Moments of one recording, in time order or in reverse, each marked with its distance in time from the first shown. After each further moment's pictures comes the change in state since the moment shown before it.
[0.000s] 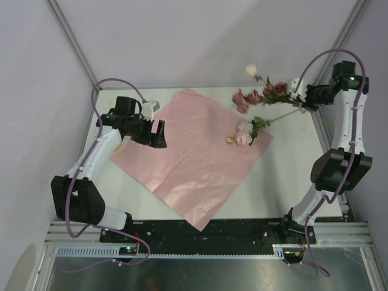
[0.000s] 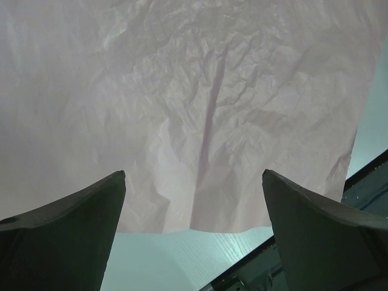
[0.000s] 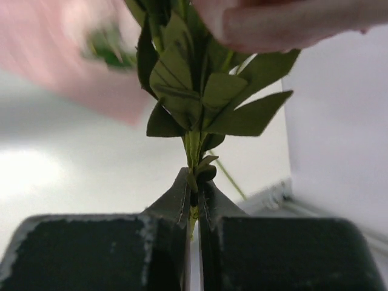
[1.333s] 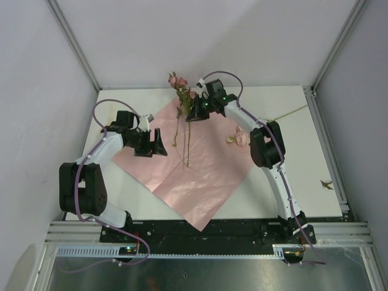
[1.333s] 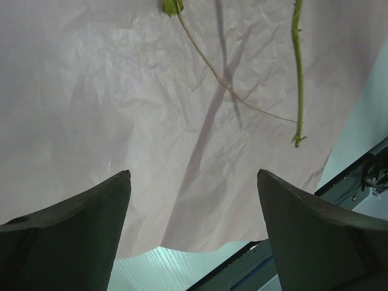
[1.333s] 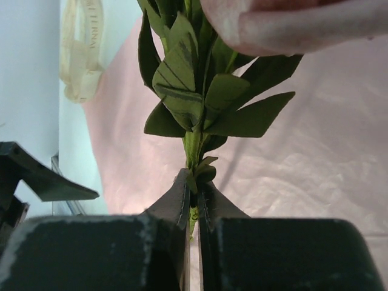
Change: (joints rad) left arm 0.097 0.080 -0.228 0.194 0.113 -0.193; right arm 0.806 0.646 0.205 0.864 0.135 2.317
